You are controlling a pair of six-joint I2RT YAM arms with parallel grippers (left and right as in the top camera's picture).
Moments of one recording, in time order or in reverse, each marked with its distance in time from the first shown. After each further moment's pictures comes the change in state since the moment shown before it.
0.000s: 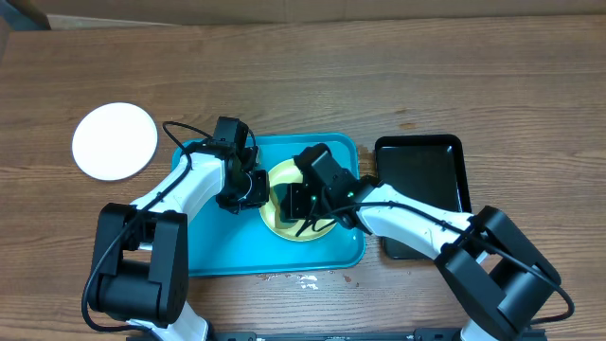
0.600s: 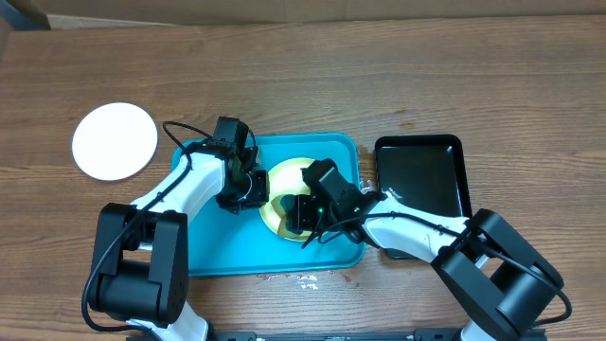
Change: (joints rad) left arm 0.000 0.000 0.000 0.000 0.000 0.000; right arm 0.002 -0.013 -0.130 0.113 0.018 0.045
